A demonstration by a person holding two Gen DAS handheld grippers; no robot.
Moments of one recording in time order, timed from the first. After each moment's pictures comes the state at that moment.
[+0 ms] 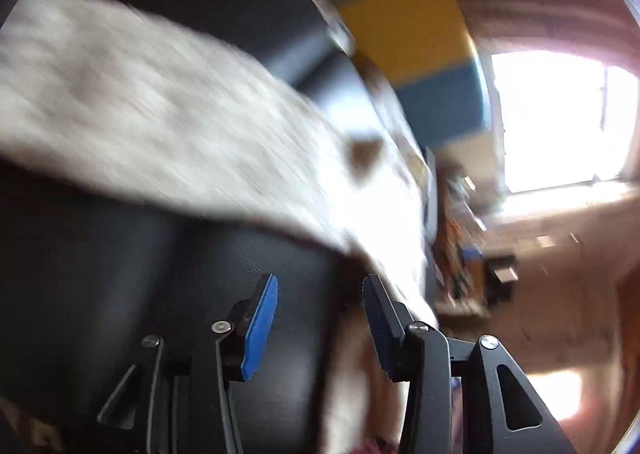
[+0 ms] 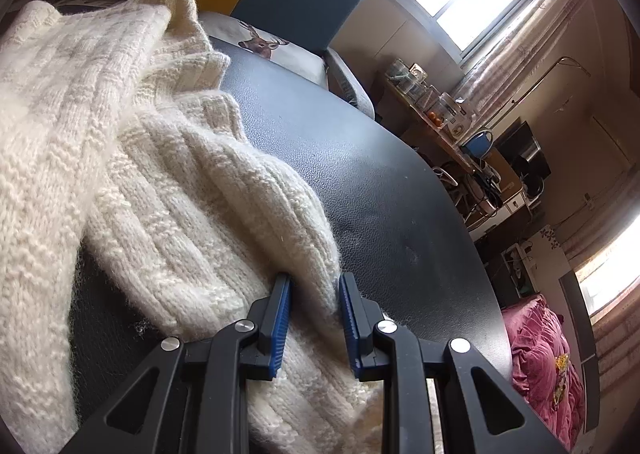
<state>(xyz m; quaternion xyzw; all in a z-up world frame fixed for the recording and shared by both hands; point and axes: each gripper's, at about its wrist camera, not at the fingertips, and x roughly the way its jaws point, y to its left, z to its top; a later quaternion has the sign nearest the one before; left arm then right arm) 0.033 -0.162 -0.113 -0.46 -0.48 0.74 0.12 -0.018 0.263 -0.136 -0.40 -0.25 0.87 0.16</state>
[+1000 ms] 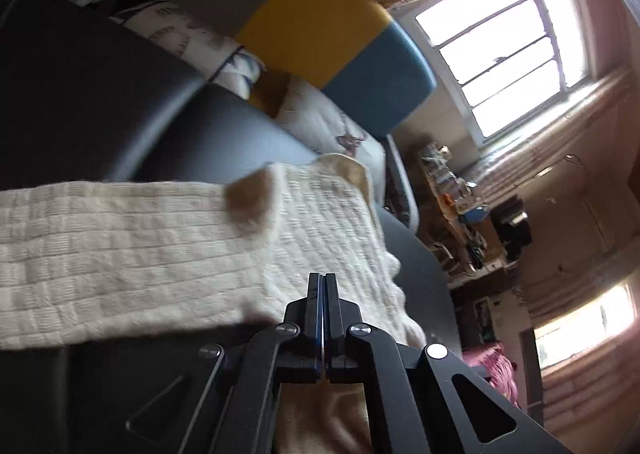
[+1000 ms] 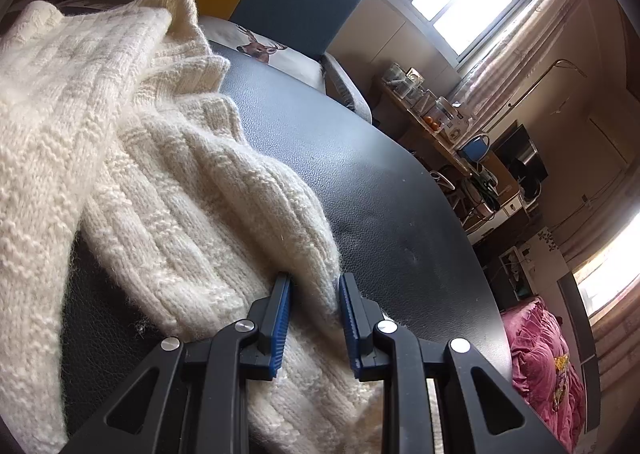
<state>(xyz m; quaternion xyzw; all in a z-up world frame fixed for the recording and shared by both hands) -0.024 -0.141 -0.034 -0.40 -0.36 0.83 0.14 -0.015 0.263 -0.138 -0.39 -0.26 0.87 0.16</state>
